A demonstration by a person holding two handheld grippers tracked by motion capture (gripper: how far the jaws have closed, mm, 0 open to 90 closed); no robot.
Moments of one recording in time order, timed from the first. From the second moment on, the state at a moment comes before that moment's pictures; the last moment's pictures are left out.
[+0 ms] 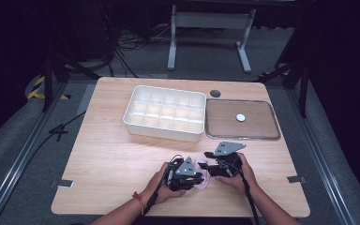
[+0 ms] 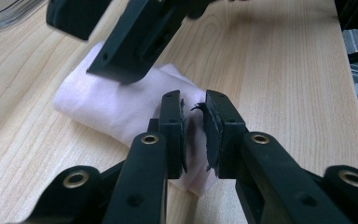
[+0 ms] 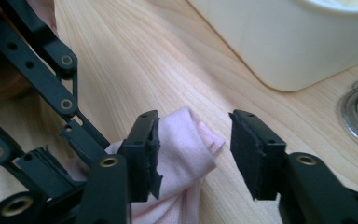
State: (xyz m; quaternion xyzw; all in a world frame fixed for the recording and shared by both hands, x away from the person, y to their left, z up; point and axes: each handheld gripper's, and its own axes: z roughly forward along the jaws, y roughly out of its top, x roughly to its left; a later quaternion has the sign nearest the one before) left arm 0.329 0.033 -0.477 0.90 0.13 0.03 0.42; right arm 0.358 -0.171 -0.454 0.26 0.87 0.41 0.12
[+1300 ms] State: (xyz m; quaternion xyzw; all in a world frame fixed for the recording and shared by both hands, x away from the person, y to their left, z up) left arm 0.321 0.029 -0.473 0.91 0.12 0.04 0.40; right arm 0.333 -0.182 -0.439 0.21 0.88 0.40 0.16
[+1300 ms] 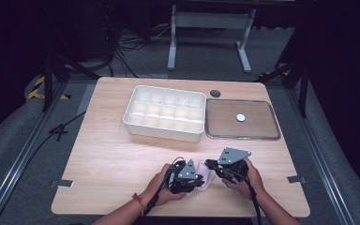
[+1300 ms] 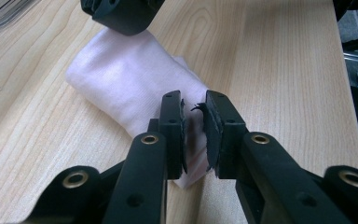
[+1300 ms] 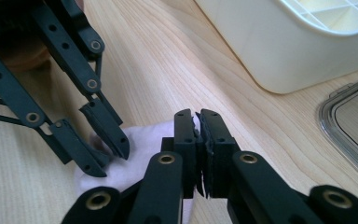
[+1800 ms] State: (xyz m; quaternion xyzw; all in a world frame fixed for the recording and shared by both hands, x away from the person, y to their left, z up) left arm 0.322 0.029 -0.473 0.90 0.12 0.04 0.41; right arm 0.330 -0.174 -0.448 0.19 0.90 0.36 0.14
